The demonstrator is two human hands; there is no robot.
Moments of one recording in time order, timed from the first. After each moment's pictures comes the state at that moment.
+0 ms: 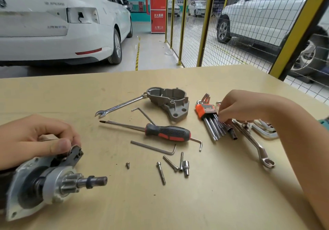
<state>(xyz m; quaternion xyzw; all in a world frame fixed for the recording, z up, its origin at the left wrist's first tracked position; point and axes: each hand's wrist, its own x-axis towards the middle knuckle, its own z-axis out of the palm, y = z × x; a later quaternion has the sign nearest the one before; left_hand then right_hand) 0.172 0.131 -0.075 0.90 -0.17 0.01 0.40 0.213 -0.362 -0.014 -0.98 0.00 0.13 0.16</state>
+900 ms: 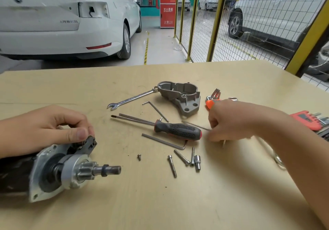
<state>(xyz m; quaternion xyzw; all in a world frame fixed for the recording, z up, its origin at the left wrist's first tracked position) 0.163 0.127 -0.053 0.89 -0.22 -0.06 0.39 0.183 -0.297 -0.028 -0.99 -0.13 0.11 -0.02</state>
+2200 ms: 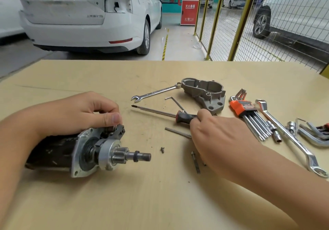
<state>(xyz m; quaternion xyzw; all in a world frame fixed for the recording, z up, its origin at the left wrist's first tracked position) 0.161 0.120 -0.040 0.91 -0.24 -0.10 0.34 0.127 -0.212 -0.046 -0.95 -0.27 -0.03 -0.18</state>
